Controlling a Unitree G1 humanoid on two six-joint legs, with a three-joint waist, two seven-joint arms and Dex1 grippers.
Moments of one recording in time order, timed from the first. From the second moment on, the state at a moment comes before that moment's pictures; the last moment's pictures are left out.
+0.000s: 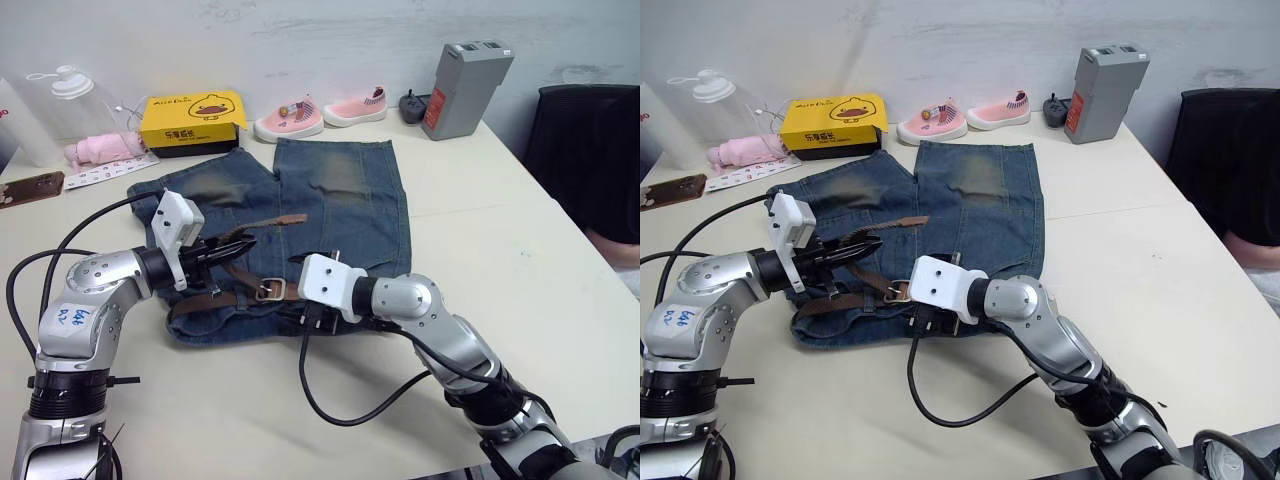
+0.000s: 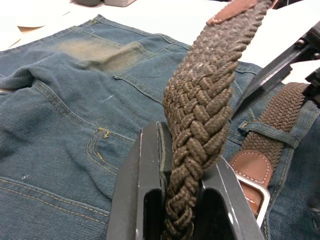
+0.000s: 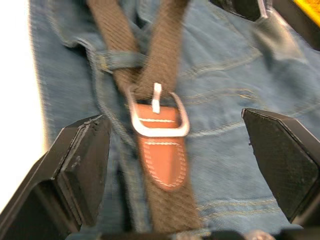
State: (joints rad) left arm -0.38 0.67 0.18 -0.18 -0.45 0.56 -0.83; right arm -0.57 -0.30 0.48 -0.40 -0.09 0.64 0.80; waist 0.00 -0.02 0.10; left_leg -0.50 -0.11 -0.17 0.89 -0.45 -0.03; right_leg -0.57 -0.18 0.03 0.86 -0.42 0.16
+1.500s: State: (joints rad) left arm -0.32 0.69 0.18 -0.16 -0.44 0.52 -0.87; right arm -0.81 -0.21 0.60 -0.02 -0.05 0.64 0.89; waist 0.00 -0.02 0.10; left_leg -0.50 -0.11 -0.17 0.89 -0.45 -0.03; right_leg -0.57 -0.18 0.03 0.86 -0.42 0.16
